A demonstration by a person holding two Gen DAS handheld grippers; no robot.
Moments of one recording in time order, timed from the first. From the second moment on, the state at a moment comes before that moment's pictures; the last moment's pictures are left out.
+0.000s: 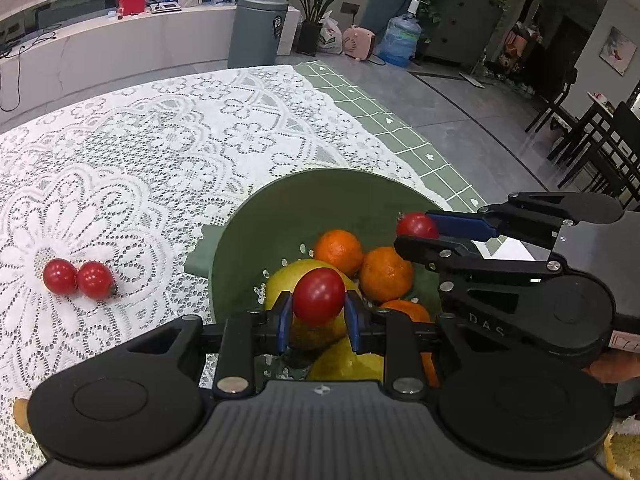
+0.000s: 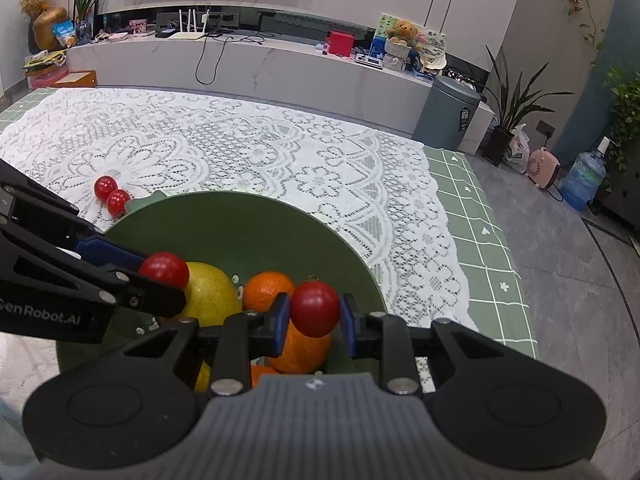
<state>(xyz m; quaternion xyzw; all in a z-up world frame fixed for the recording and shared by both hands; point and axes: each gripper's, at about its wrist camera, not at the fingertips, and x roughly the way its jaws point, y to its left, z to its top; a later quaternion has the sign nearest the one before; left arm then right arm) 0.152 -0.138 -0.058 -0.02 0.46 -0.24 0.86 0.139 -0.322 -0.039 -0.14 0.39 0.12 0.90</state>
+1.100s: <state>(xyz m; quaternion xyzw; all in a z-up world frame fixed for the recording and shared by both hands) 0.156 -0.140 -0.045 0.01 0.44 -0.20 0.88 0.143 -0.316 -0.037 -0.17 0.38 0.12 0.90</state>
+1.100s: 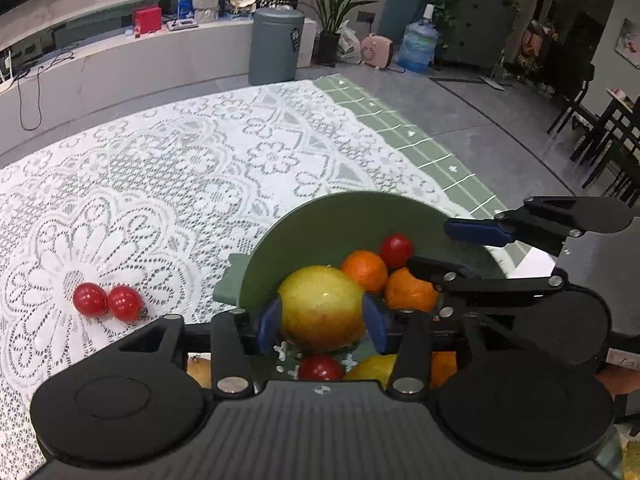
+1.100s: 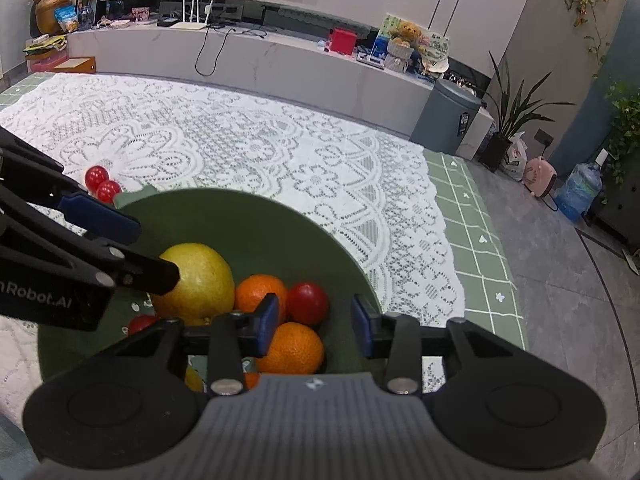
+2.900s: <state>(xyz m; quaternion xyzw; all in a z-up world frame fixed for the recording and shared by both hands) 0.048 0.043 -0.040 -0.07 0.37 -0.07 0.92 0.050 -0.179 -0.029 -0.03 0.34 0.19 0.92</state>
